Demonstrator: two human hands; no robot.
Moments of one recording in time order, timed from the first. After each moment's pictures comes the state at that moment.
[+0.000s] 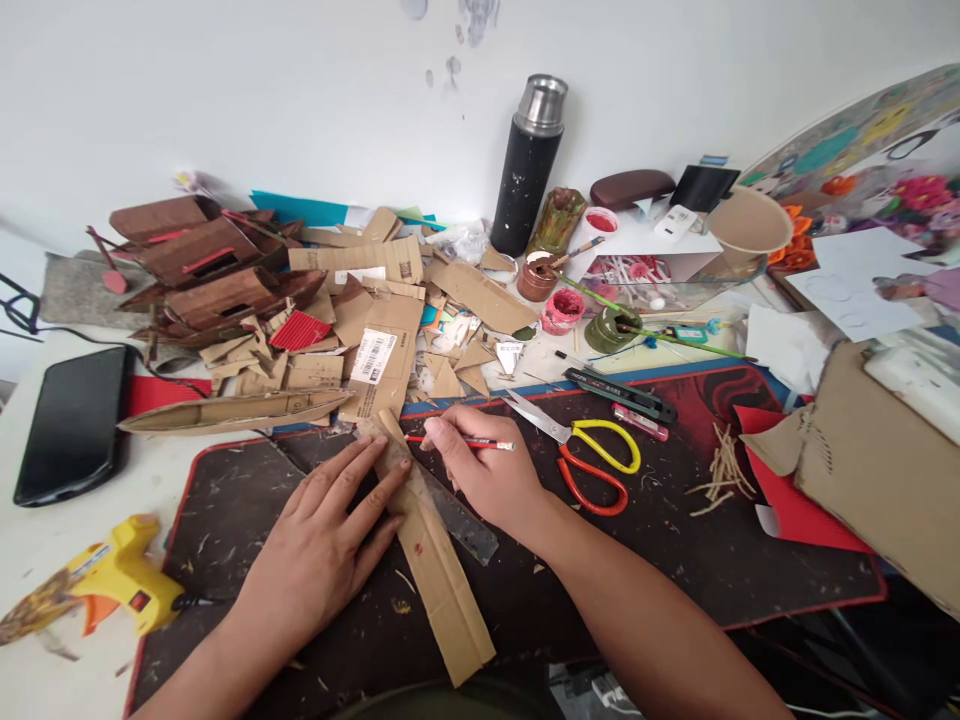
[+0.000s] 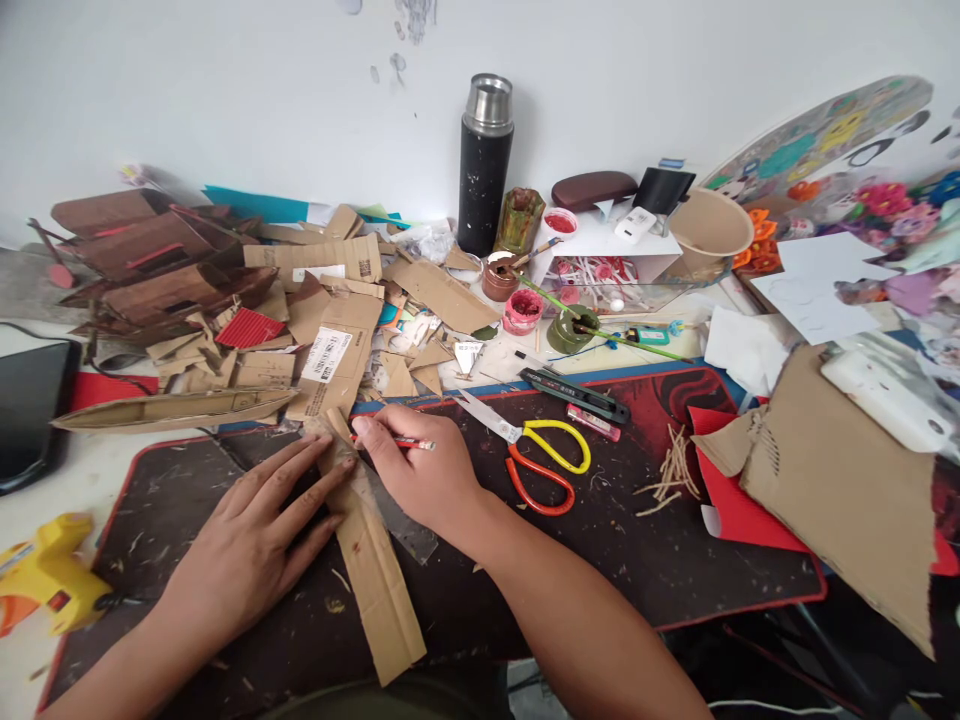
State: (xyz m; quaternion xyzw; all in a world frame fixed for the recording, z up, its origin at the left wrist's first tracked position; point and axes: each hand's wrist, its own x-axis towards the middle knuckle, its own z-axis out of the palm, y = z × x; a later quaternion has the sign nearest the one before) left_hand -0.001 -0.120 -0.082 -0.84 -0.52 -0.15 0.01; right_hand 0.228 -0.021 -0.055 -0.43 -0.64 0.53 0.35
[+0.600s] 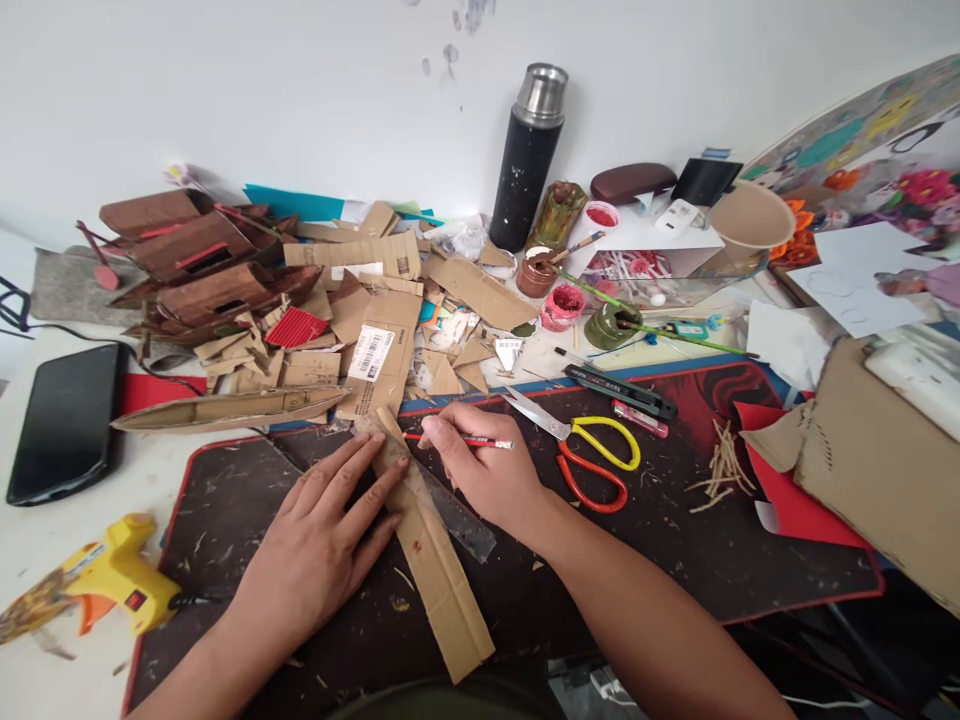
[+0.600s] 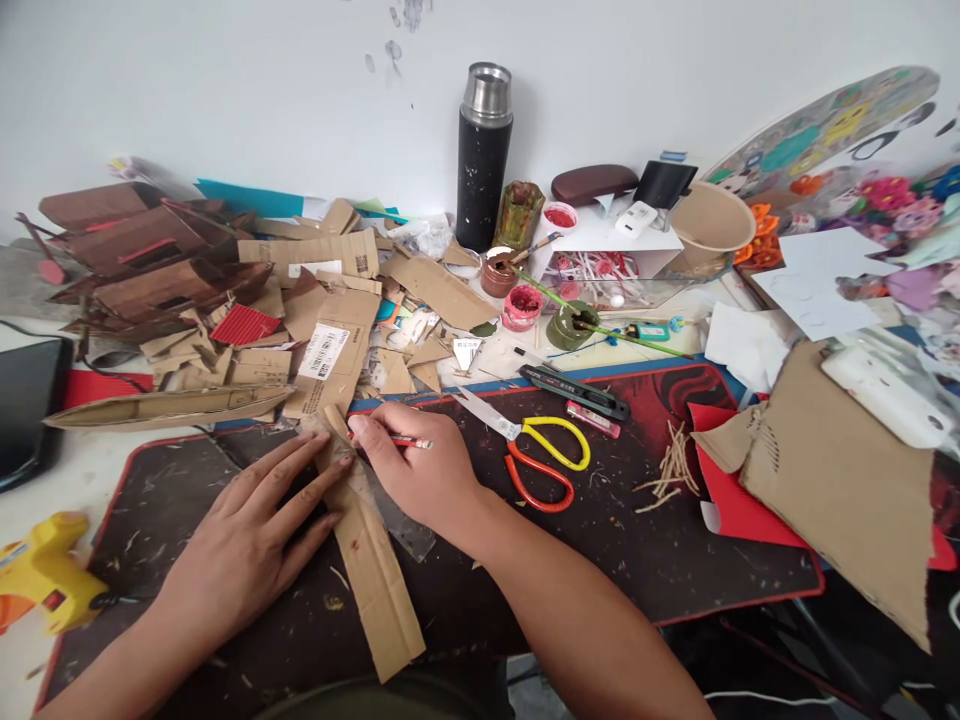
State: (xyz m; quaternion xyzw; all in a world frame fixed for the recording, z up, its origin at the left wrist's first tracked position) left_hand 0.000 -0.119 -0.081 -0.84 -0.52 -0.15 0.01; right_hand 0.228 -0.020 -0.052 -0.42 -0.65 0.52 0.36
